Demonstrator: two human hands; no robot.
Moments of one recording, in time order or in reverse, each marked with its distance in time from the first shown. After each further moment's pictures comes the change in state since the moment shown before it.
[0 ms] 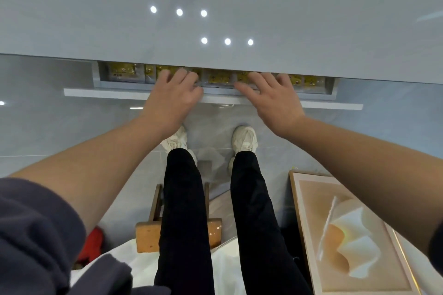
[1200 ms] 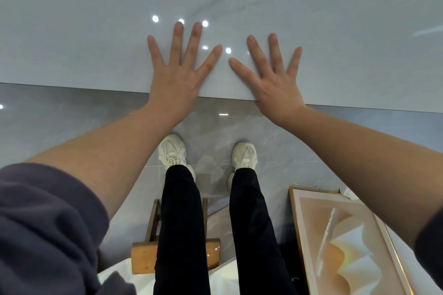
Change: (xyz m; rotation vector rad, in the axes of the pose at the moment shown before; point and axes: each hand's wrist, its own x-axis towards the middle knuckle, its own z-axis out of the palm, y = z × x) left_hand 0.070 -0.032 -0.013 0.020 0.123 -0.188; right_hand 0.070 0.036 -0.009 -0.041 0.166 0.054
